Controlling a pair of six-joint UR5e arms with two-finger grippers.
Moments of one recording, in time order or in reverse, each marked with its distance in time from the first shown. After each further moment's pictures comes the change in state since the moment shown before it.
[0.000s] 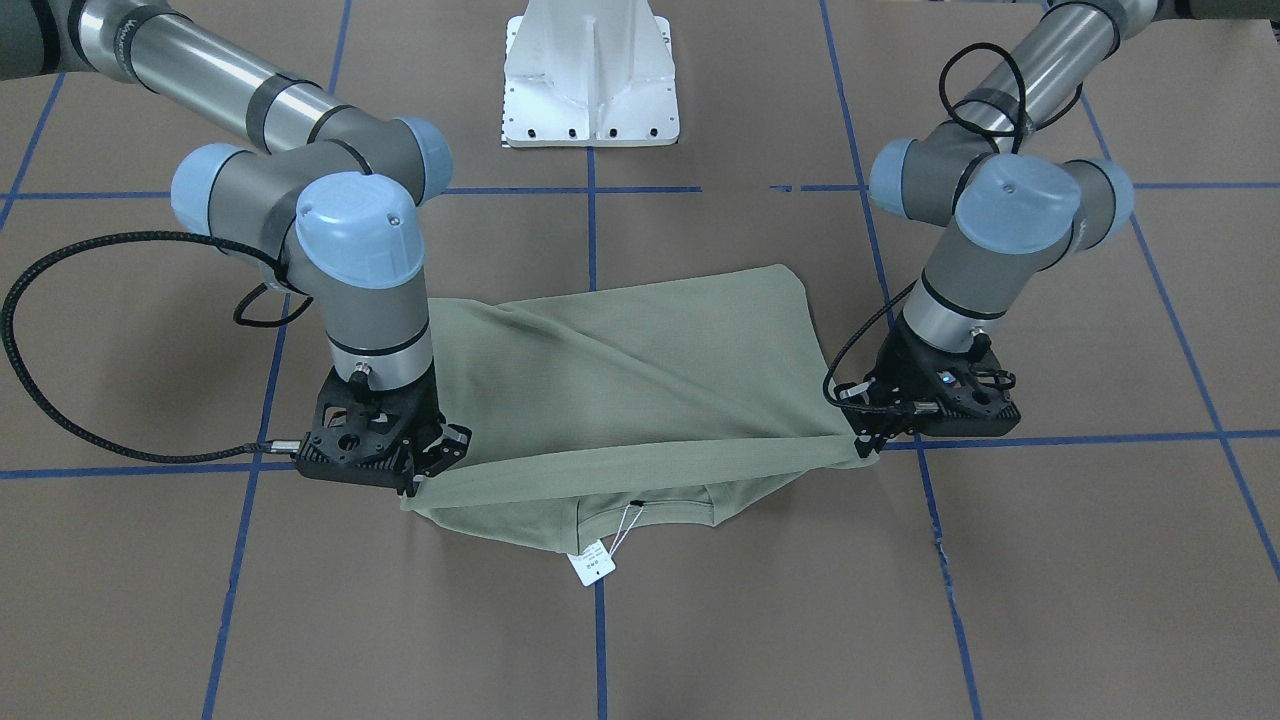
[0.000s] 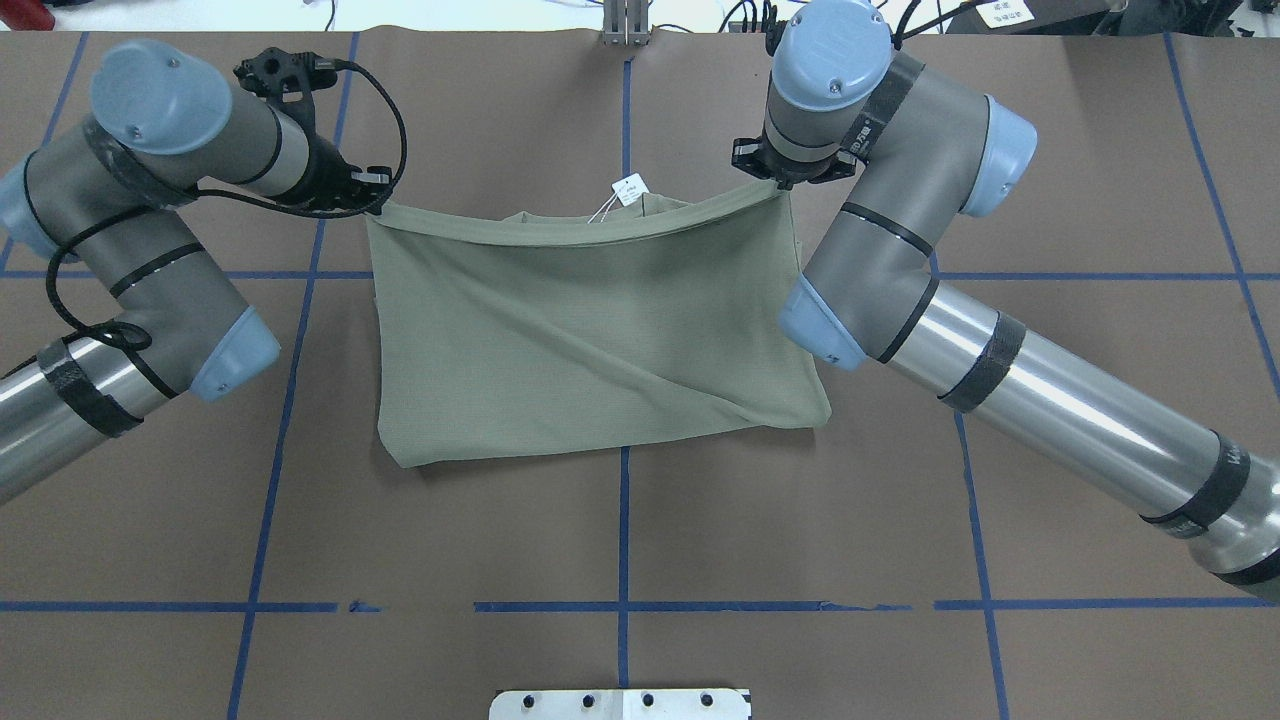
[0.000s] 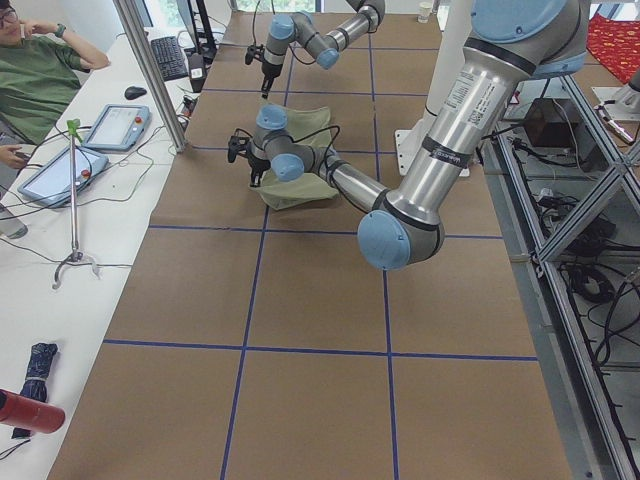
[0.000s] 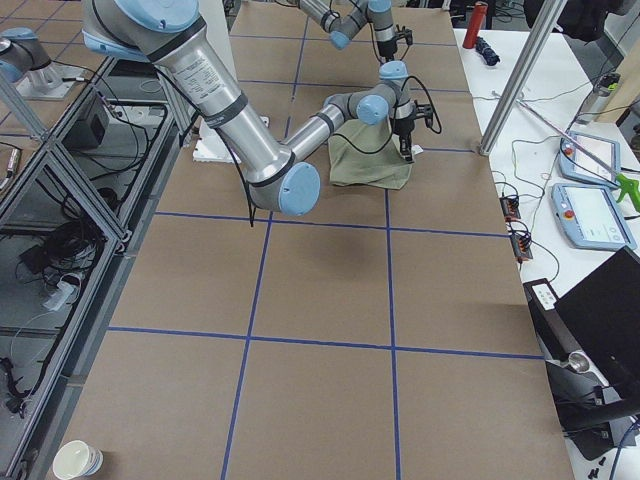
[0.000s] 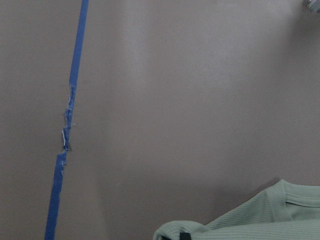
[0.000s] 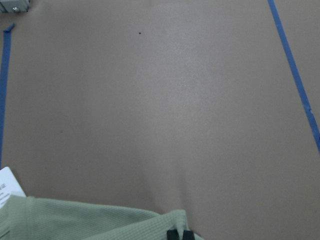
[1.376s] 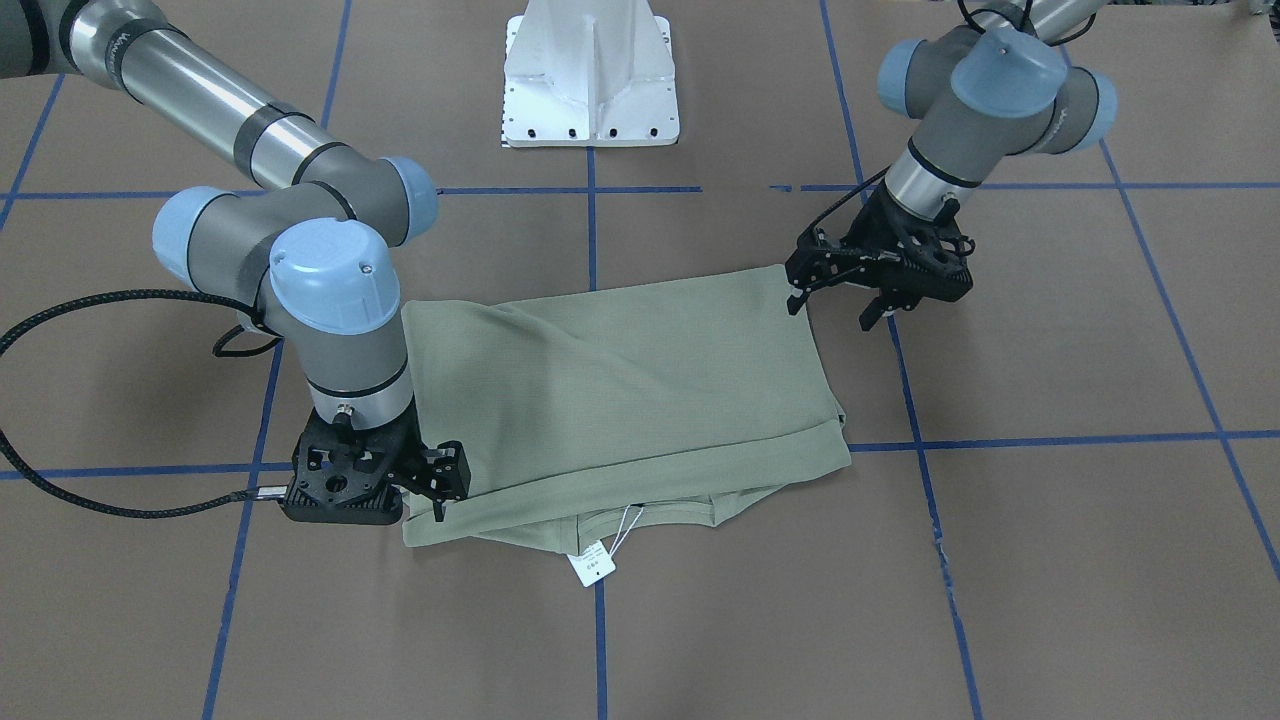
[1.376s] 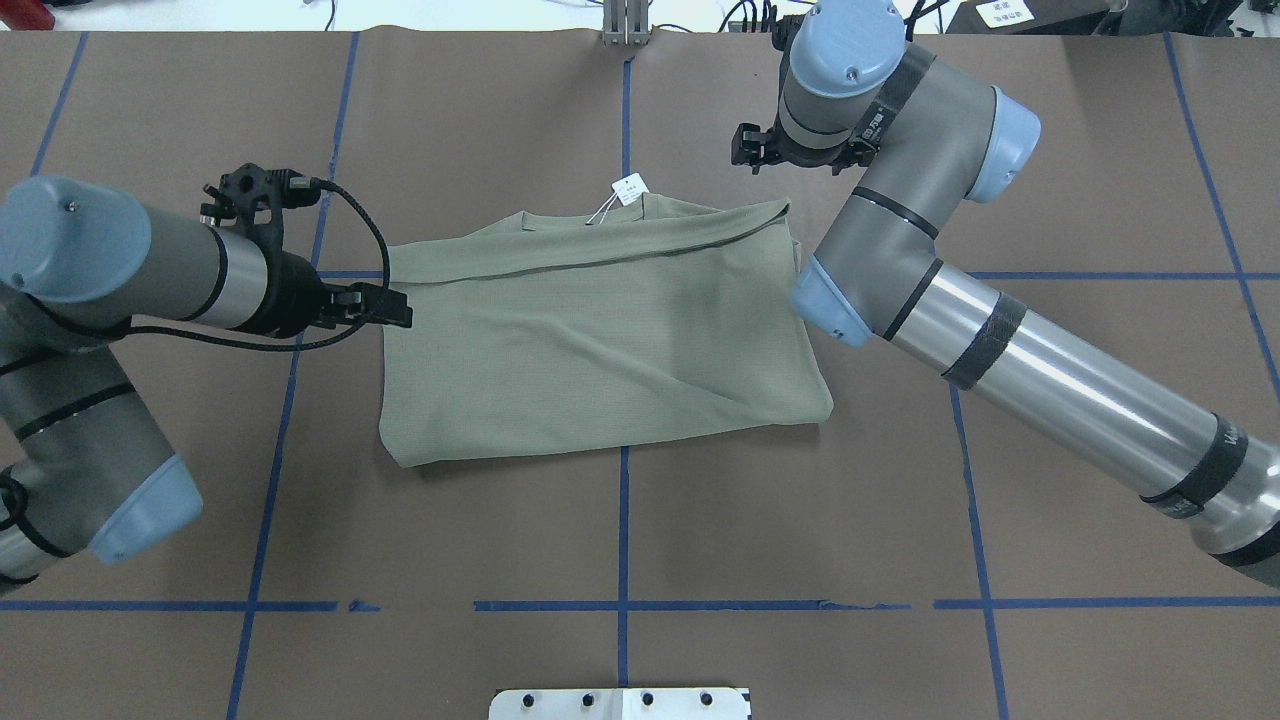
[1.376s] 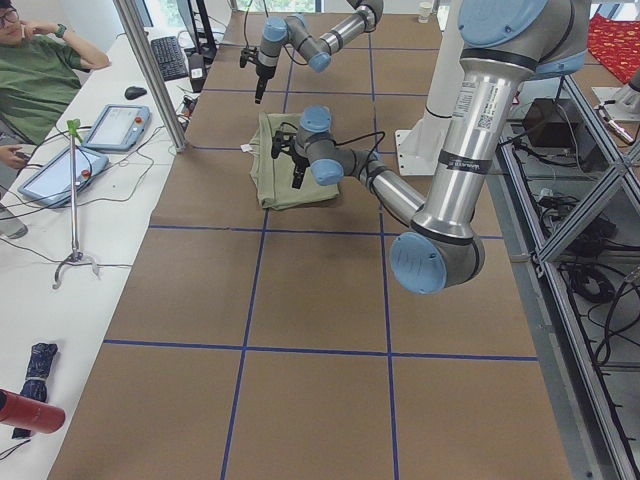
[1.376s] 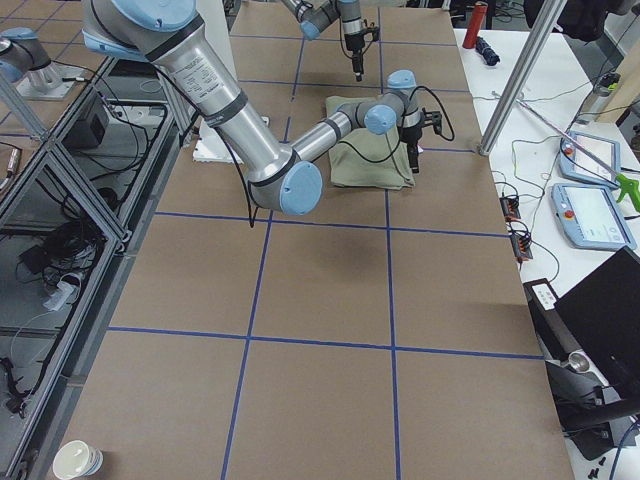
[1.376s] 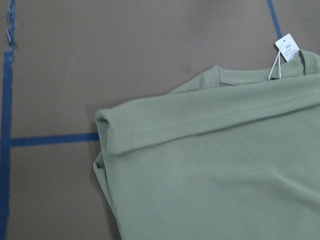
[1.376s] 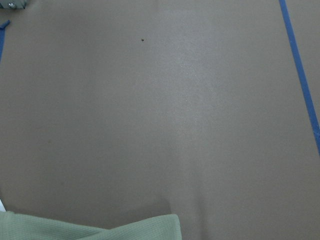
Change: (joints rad) left arm 0.149 0.255 -0.372 -0.043 -0.021 -0.106; right arm 0.023 0.000 -0.052 0.074 0.022 -0.079
